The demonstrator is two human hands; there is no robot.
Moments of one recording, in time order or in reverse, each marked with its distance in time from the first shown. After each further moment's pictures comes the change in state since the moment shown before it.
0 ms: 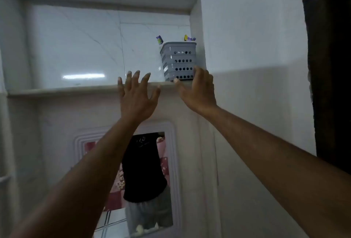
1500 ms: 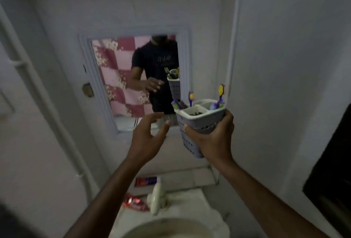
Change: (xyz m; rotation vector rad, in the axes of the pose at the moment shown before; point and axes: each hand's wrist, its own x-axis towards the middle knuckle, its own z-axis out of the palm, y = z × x) left_hand -0.373 0.002 0.005 -0.478 -0.408 -0.483; right_hand -0.369 0.087 0.009 0.428 -0.199 0.533
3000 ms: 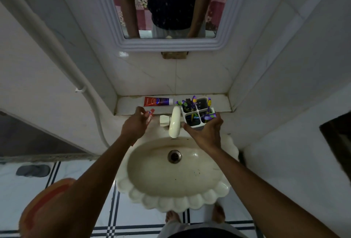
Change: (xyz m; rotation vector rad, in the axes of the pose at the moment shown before) left_hand -0.170 -0.313 0.039 0.327 -0.488 -0.627; right_hand -0.187 0.227 0.085 -0.451 -0.459 0.574
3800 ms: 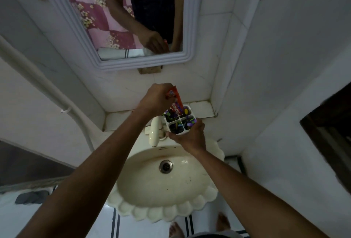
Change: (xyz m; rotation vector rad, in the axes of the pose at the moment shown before) left_hand -0.002 0.230 -0.052 0.126 0.008 0.533; right_hand 0.013 0.008 -0.018 0.071 -0.043 0.028
